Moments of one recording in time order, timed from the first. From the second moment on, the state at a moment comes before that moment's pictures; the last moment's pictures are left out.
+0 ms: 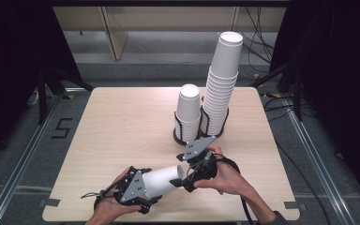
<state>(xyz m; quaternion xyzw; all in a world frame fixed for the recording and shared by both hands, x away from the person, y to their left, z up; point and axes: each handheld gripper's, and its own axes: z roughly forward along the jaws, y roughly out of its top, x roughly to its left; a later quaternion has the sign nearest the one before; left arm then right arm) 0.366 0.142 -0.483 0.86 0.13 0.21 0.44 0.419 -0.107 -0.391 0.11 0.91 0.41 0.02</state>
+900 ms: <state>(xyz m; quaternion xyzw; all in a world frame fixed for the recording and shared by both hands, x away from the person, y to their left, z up) 0.354 0.132 -0.475 0.89 0.06 0.23 0.38 0.397 -0.074 -0.421 0.00 0.97 0.23 0.05</state>
